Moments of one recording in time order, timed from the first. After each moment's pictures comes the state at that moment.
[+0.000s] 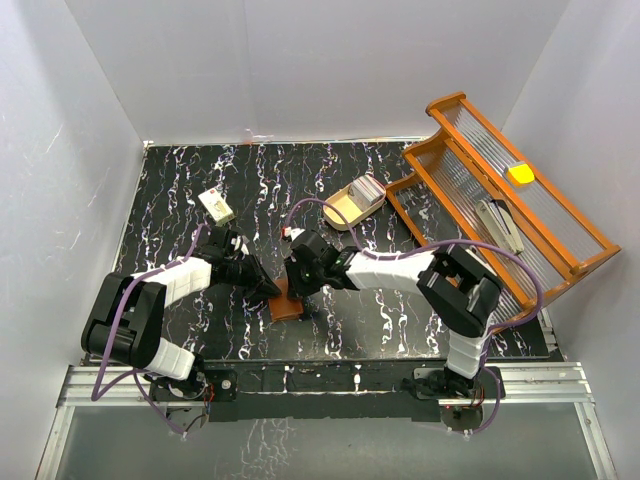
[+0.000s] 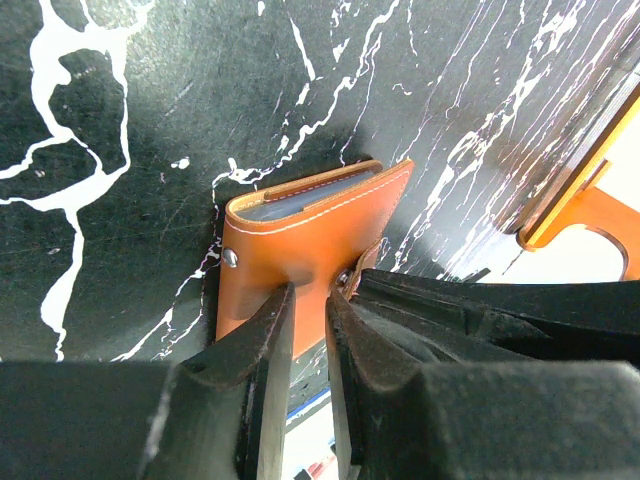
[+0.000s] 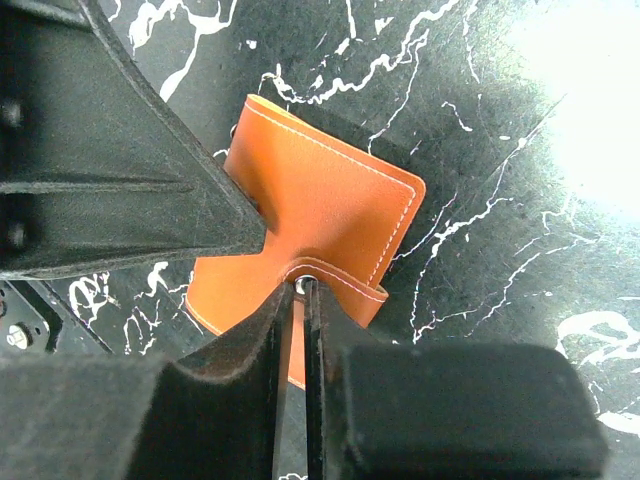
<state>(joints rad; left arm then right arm) -0.29 1.46 0.60 -0.26 0.54 -0.83 0.95 1.82 1.10 -0.13 -0.15 0.51</state>
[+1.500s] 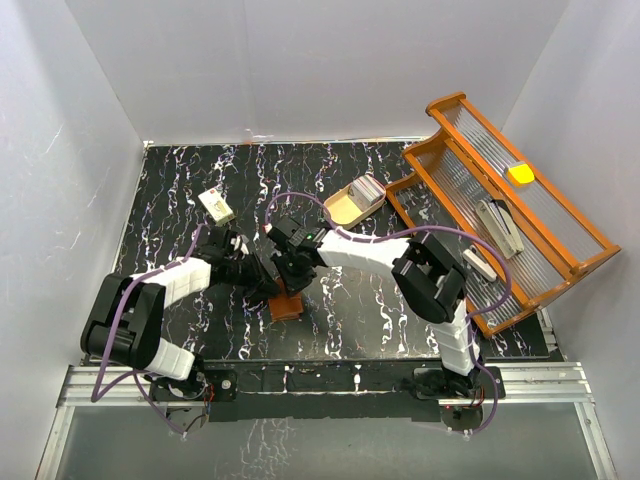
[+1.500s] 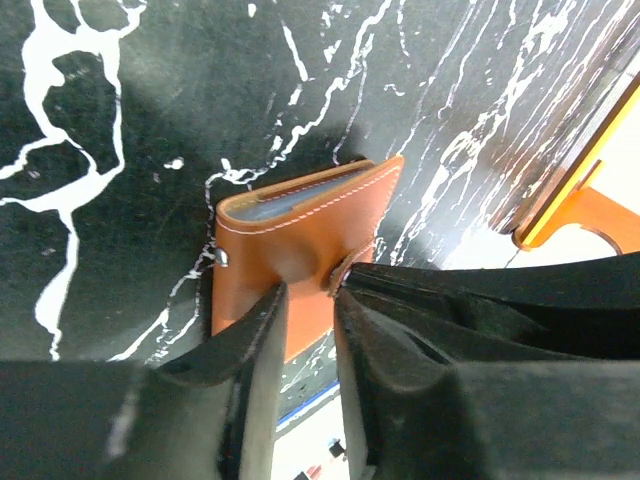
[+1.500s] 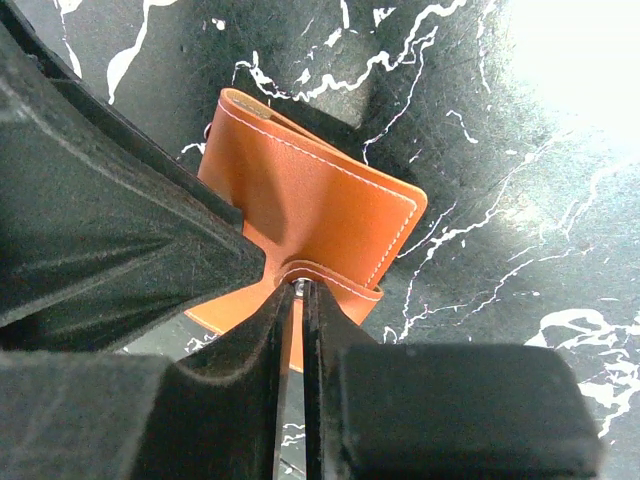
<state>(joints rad) -0.28 1.46 0.59 -0.25 0.55 -0.83 0.94 2.05 1.53 -0.63 -0.17 0.42</state>
